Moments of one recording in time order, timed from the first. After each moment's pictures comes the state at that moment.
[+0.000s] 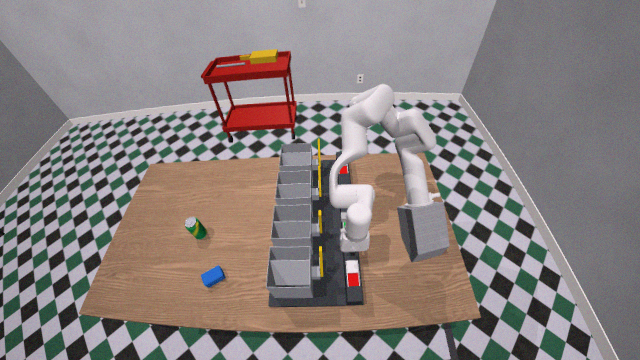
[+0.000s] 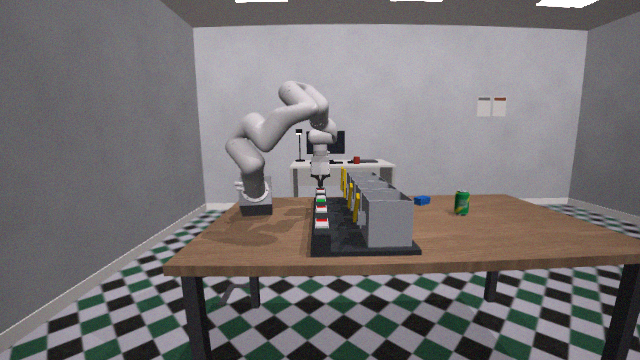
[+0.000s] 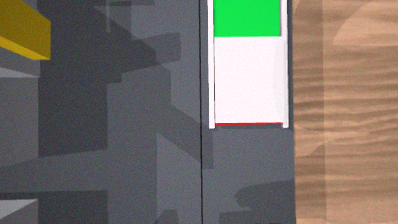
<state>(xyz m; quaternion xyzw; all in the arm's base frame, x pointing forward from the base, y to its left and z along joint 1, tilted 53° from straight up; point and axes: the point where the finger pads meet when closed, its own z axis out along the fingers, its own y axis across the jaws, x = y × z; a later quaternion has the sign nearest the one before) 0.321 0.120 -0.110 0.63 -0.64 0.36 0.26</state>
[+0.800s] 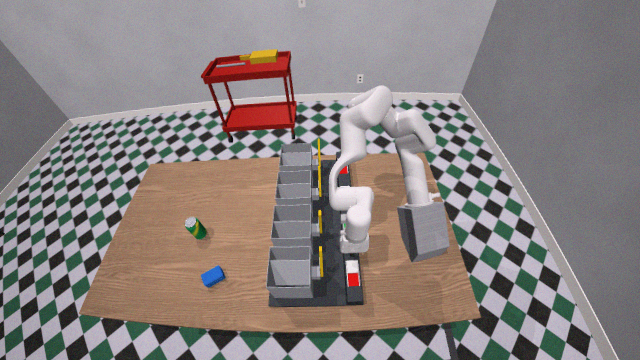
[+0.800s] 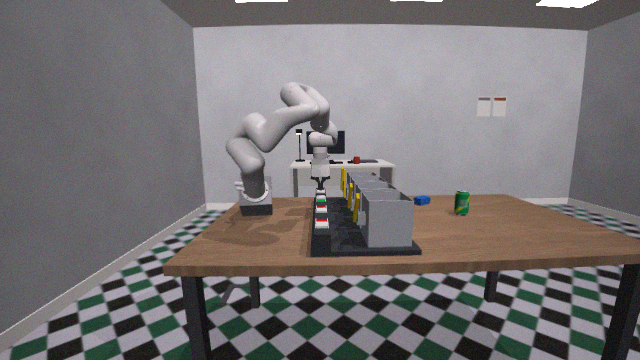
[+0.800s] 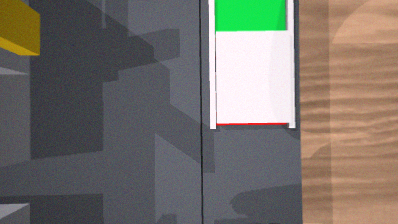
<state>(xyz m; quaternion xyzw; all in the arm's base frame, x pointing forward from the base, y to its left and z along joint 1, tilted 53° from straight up) 0.322 0.111 -0.117 0.63 -0.64 0.36 0.26</state>
